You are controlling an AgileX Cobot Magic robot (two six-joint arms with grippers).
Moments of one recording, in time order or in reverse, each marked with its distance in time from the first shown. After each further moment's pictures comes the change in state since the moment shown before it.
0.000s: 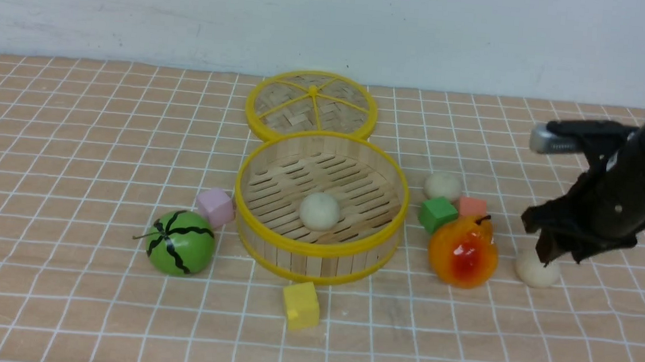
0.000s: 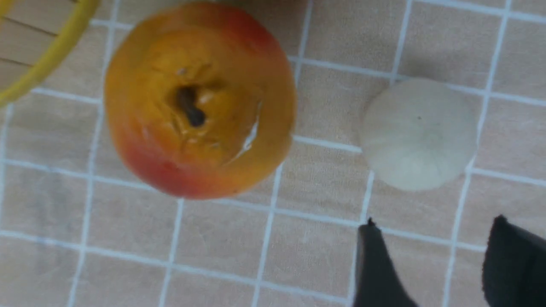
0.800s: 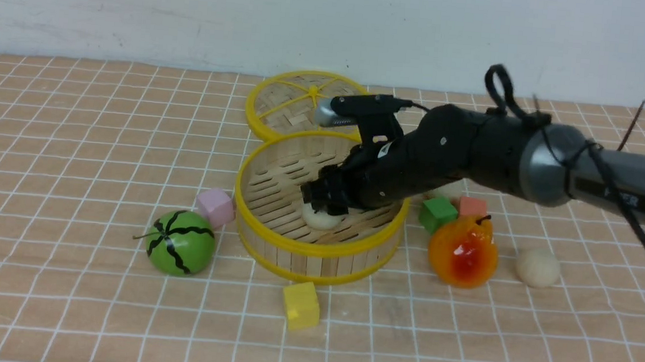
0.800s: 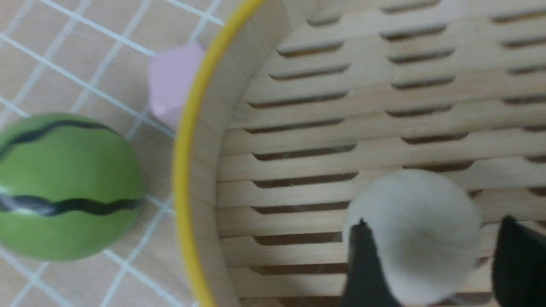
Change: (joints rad) right arm 0.388 0.280 -0.295 0.330 -0.370 -0.182; left arm 0.000 0.000 0.000 0.000 0.000 0.000
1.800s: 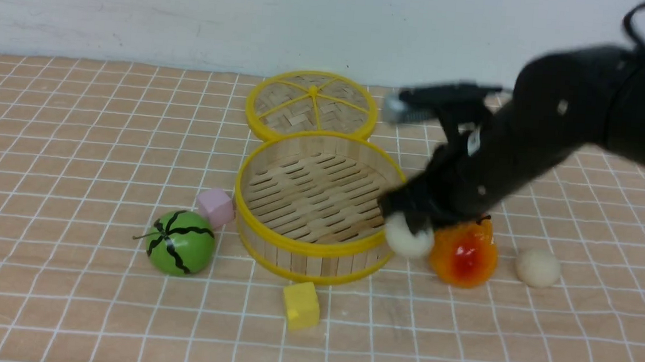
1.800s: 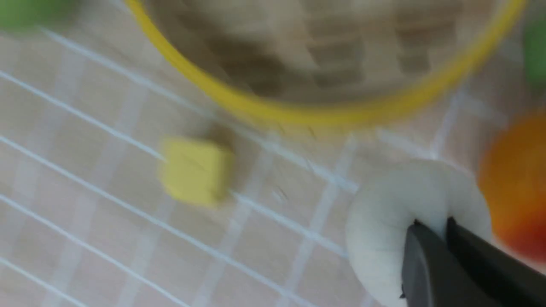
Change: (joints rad) right arm 0.000 -0.322 0.128 -0.283 0.392 0.259; left arm 0.000 0.000 0.000 0.000 0.000 0.000
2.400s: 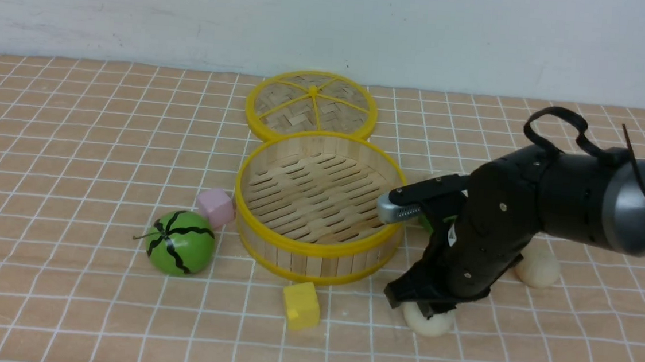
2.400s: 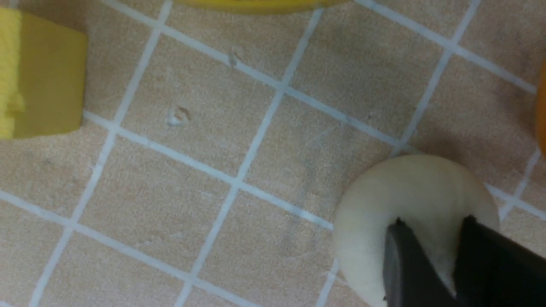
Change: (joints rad) right arm 0.000 0.138 0.221 -0.160 -0.119 0.094; left arm 0.000 0.000 0.000 0.000 0.000 0.000
